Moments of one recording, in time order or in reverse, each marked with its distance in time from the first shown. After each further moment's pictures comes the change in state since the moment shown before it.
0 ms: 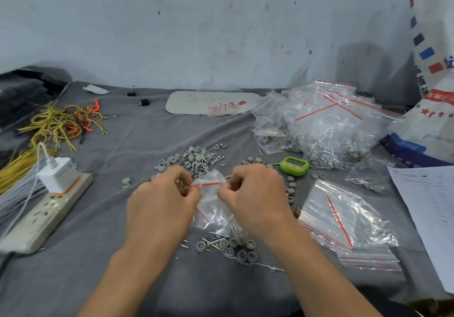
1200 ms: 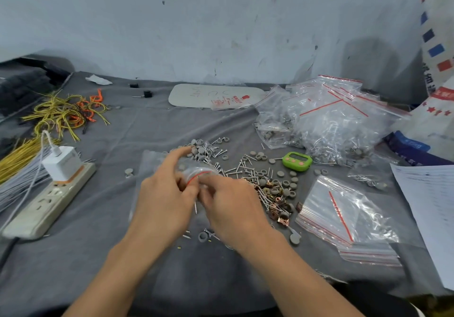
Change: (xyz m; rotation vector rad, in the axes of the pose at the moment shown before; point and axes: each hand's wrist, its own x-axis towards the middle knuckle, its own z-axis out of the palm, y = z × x) left_hand 0.000 -0.010 0.002 -0.297 -0.135 0.055; right_hand -0.020 -0.024 0.030 -0.029 -0.204 -0.157
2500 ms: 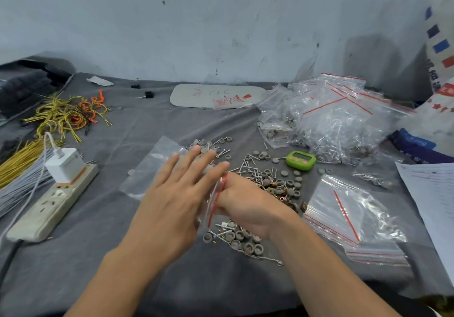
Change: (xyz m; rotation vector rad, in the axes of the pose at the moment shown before) left_hand -0.004 -0.013 -0.007 0.563 -0.226 0.586; right_hand 0.015 0.016 -0.005 1.058 -0.474 0.148
